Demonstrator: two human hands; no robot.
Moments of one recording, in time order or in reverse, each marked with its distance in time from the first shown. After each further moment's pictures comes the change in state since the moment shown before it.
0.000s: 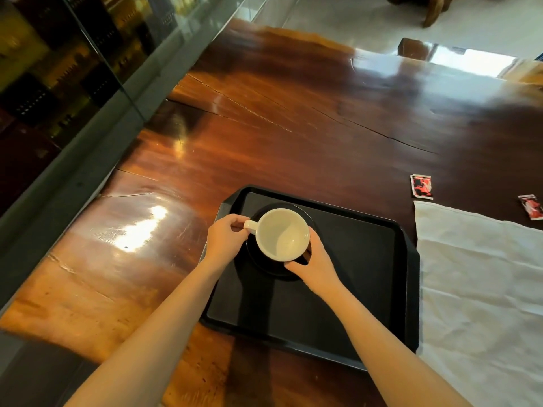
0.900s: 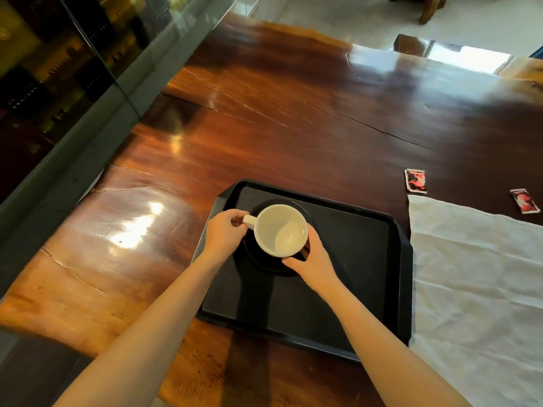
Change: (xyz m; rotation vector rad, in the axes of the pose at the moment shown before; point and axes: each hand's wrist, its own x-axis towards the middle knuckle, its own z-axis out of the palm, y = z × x) left_hand -0.005 0.006 0.005 0.073 -0.019 0.027; right_hand -0.007 0.005 -0.004 0.047 0.015 0.017
